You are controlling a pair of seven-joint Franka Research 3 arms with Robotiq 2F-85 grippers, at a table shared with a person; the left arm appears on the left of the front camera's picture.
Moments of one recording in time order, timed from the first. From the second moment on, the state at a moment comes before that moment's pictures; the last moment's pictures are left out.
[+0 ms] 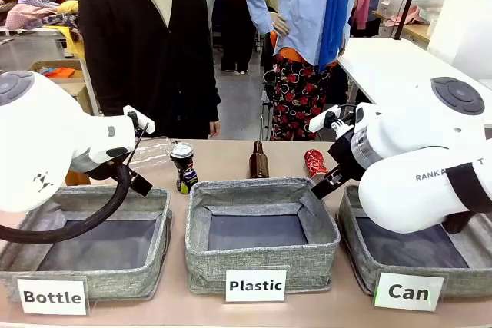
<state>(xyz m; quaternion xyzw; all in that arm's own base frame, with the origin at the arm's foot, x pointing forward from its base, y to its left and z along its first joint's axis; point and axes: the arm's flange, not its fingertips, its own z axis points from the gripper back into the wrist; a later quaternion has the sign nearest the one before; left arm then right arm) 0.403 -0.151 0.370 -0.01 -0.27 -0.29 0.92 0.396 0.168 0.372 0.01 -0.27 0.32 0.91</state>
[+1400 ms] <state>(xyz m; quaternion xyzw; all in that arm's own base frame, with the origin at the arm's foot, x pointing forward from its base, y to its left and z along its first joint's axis) 0.403 -0.151 0.370 -0.01 -0.27 -0.29 0.92 0.396 0.169 0.372 0.01 -0.27 0.32 0.91</state>
